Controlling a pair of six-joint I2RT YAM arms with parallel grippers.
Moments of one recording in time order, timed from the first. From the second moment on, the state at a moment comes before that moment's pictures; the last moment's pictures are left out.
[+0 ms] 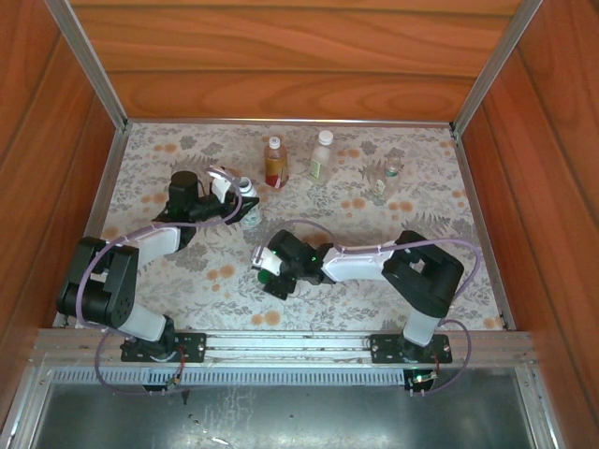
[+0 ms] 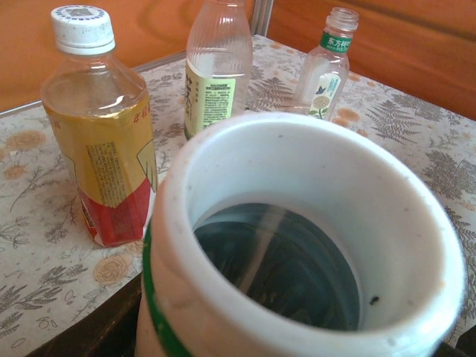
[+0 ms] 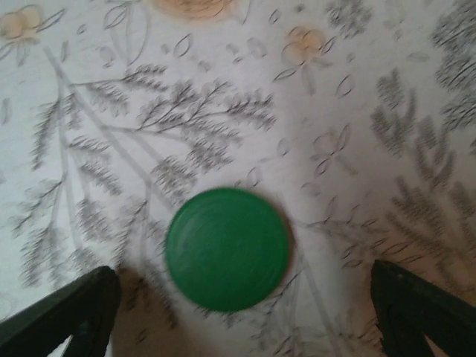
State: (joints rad) left arm -0.26 1.49 0.64 0.47 0.74 0.10; right arm 1.08 1.77 0.88 -0.08 -0.10 -0.28
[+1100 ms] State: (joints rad) left arm -0.35 1.49 0.61 0.47 0.75 0.13; right arm 0.85 1.56 0.70 -0.11 0.04 0.09
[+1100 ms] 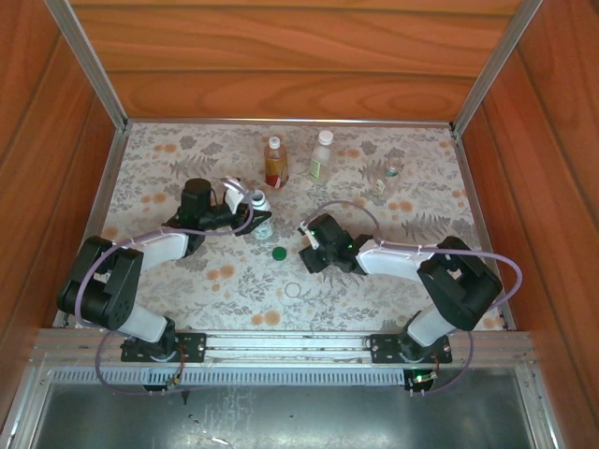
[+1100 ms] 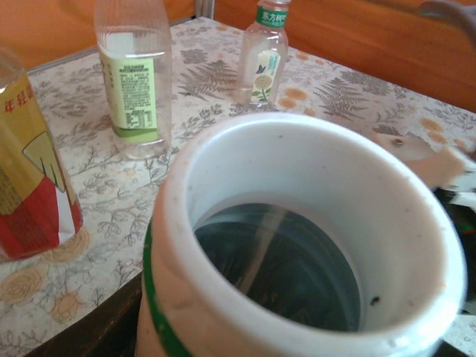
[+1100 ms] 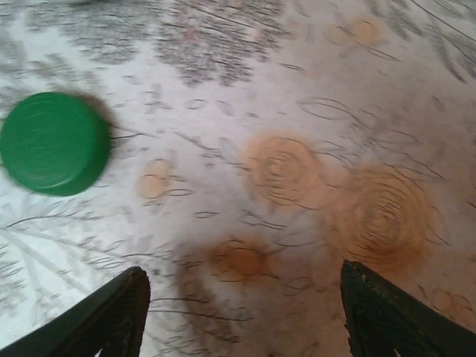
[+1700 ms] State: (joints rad) left arm -0.30 1.45 0.56 0.48 0.68 0.09; right arm 0.94 1.81 0.91 -0.04 -0.04 -0.06
